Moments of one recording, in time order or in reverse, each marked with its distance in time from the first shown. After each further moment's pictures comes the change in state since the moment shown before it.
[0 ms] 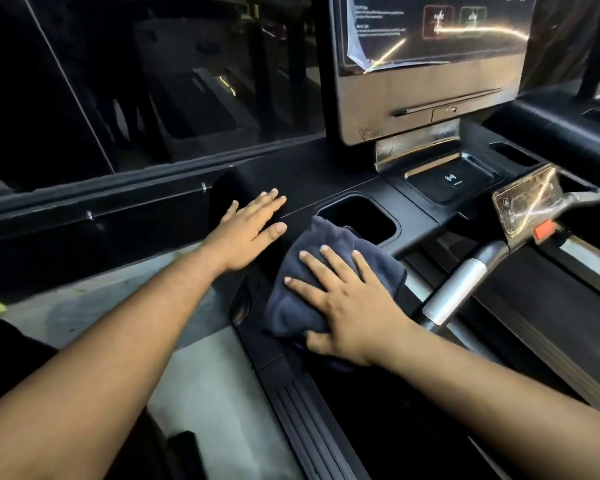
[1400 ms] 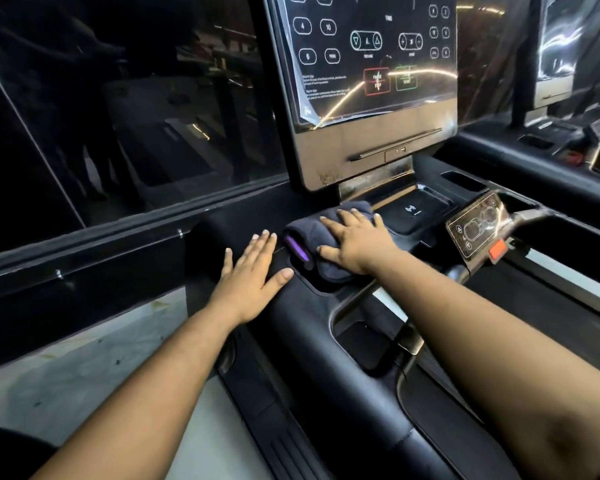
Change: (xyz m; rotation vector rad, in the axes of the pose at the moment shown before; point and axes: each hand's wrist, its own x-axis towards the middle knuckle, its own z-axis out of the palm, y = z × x) left_hand 0.011 0.045 0.024 0.051 -0.007 -0.068; right_hand 0.093 0.144 -0.027 0.043 -0.020 0.455
